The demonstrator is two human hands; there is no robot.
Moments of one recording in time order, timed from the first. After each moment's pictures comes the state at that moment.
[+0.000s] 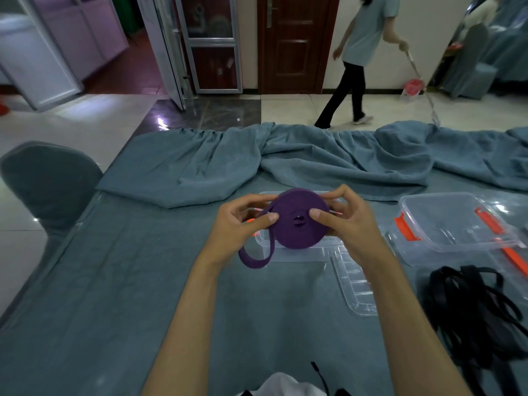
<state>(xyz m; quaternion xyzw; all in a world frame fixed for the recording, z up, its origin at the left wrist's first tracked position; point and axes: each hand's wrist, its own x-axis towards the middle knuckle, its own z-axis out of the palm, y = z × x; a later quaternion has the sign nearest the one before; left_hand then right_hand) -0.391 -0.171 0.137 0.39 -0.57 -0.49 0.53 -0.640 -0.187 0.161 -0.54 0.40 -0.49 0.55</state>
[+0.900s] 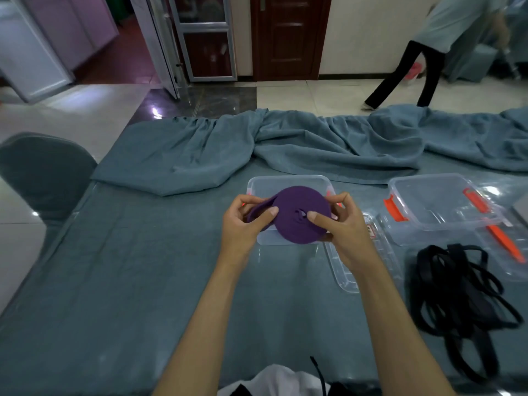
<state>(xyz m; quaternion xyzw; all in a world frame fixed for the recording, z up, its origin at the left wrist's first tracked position) -0.444 -0.143 0.106 0.45 -0.41 -0.48 0.63 -0.661 -0.160 0.115 -0.47 0.43 -0.51 0.58</state>
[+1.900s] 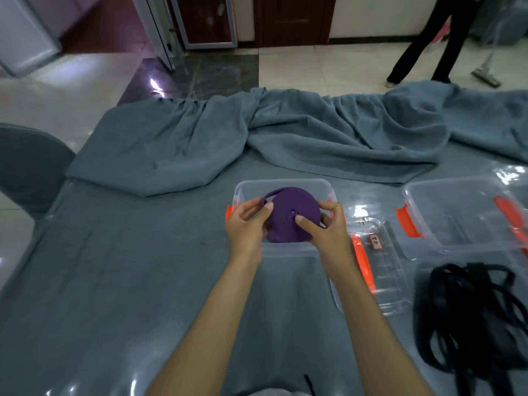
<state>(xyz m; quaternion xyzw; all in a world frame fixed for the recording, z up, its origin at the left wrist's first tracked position) -0.495 -0.258 0.061 0.56 -0.16 -0.53 0.61 -0.654 -0.255 0.049 -0.38 0.54 -0.50 0.56</state>
